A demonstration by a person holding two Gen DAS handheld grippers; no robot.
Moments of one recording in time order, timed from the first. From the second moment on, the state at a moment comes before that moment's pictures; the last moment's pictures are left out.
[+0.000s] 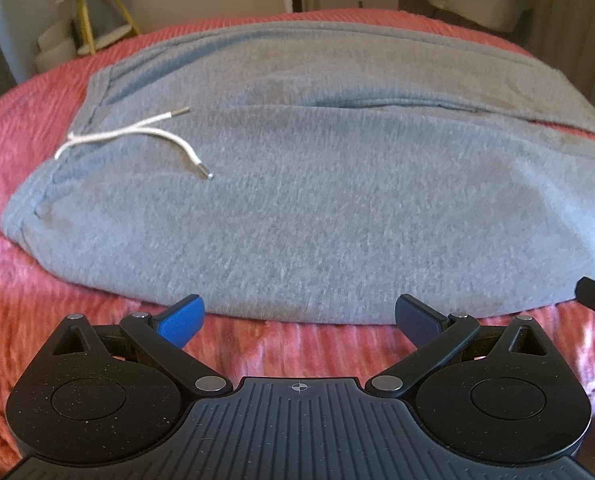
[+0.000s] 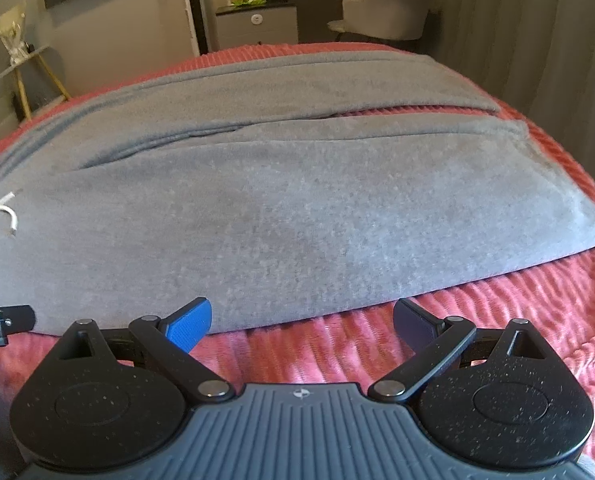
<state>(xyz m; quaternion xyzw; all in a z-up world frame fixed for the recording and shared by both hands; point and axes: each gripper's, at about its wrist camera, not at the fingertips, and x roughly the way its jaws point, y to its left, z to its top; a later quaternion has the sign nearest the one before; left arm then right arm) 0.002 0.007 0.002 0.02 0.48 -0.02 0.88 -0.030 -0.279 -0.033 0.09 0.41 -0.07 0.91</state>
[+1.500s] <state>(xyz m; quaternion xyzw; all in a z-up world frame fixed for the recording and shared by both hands) 0.110 0.050 -0.045 -0.12 0.34 0.12 0.92 0.412 -0.491 -0.047 0.30 0.37 -0.22 0.85</state>
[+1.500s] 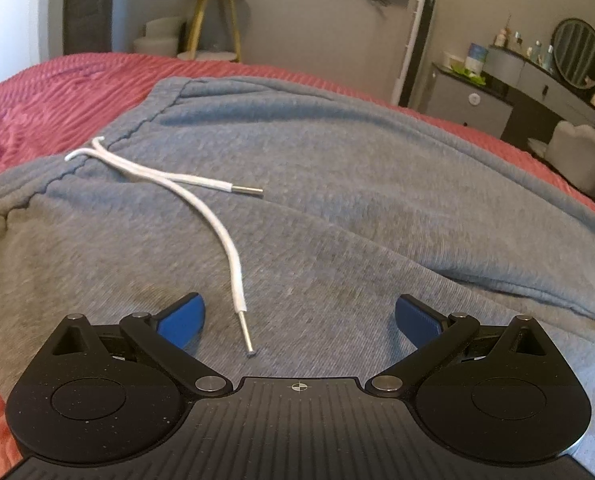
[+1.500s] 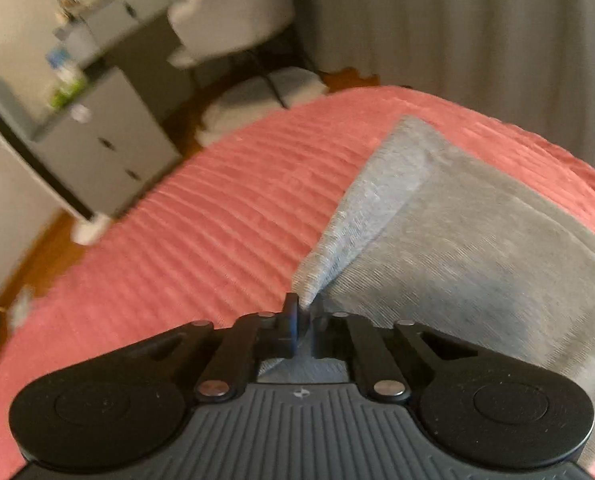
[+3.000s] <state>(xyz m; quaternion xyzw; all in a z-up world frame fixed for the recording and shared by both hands) 0.333 0.202 -0.011 -0.34 0.42 0.08 0.84 0.040 -0.503 -0.120 0.53 0.24 -0.08 0.81</state>
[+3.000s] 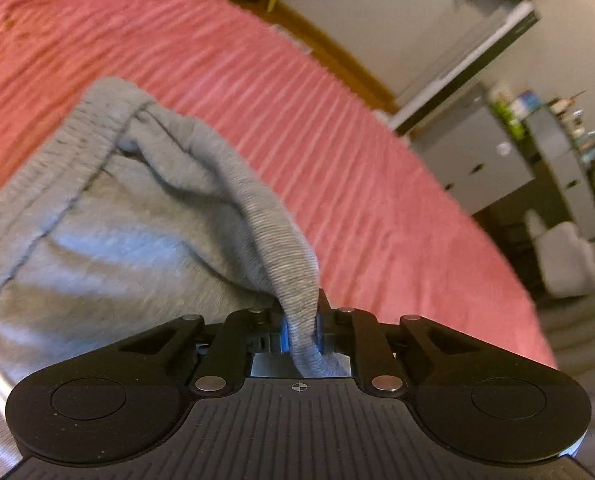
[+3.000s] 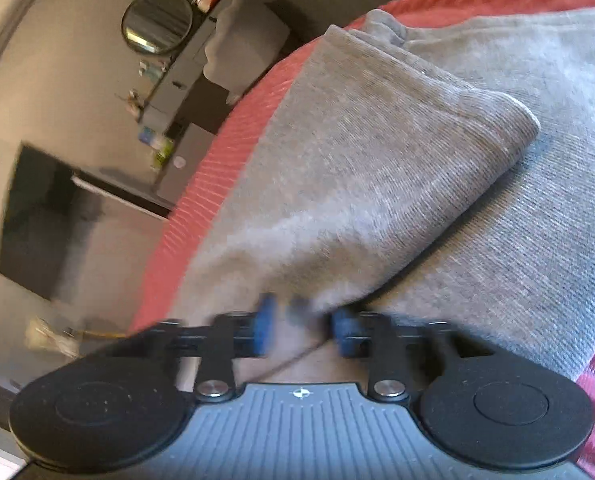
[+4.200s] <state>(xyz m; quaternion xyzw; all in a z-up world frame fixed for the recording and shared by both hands) 0.057 0.238 -0.001 -0.37 0.40 0.01 0.84 -0.010 -0.581 -0.027 0.46 0.21 -0.12 0.85</state>
